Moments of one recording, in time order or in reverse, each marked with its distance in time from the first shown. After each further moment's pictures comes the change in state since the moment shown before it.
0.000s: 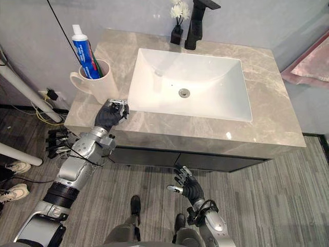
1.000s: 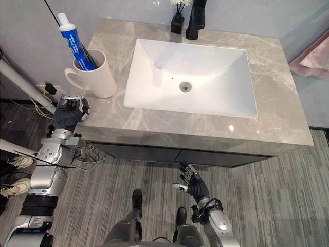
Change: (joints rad) left arm 0.135 0.022 0.238 -0.064 -0.002 -0.046 0.011; right arm 0.000 0.006 -0.057 -0.039 -0.018 -0.001 0.002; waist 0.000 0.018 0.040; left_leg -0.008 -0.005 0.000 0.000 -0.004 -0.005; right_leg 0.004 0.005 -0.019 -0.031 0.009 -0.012
